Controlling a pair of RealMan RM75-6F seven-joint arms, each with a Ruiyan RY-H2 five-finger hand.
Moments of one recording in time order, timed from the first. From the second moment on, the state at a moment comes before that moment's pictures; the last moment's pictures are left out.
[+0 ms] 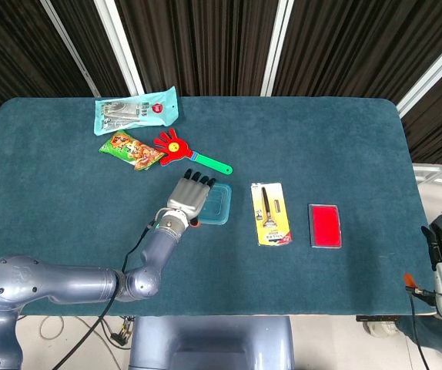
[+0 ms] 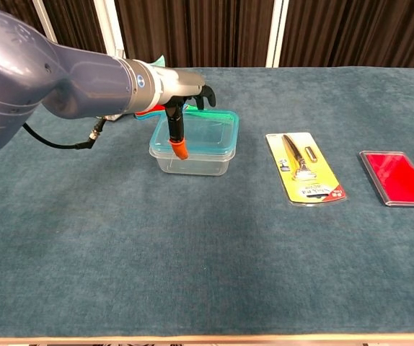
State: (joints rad) left arm -1.34 -1.65 -0.19 -1.43 0.19 0.92 0.85; right arm 0.00 -1.10 0.09 -1.70 -1.42 1.52 -0.05
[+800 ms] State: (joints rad) left arm -1.33 -1.67 -0.19 -1.43 0.18 0.92 0.86; right arm 0.00 -1.10 0.09 -1.70 -1.41 1.52 -0.05
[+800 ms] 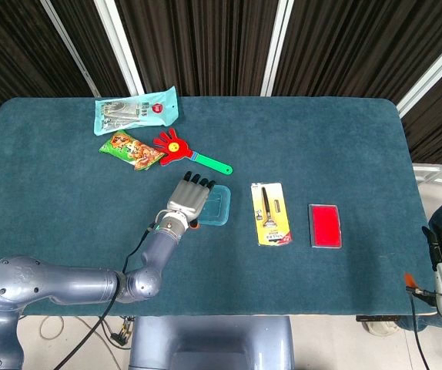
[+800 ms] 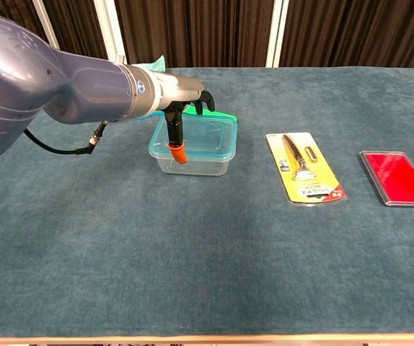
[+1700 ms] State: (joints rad) left arm -1.33 -1.70 -0.19 -1.38 0.17 0.90 0.87; right arm 0.00 -1.10 0.09 -1.70 -1.41 1.52 -0.05
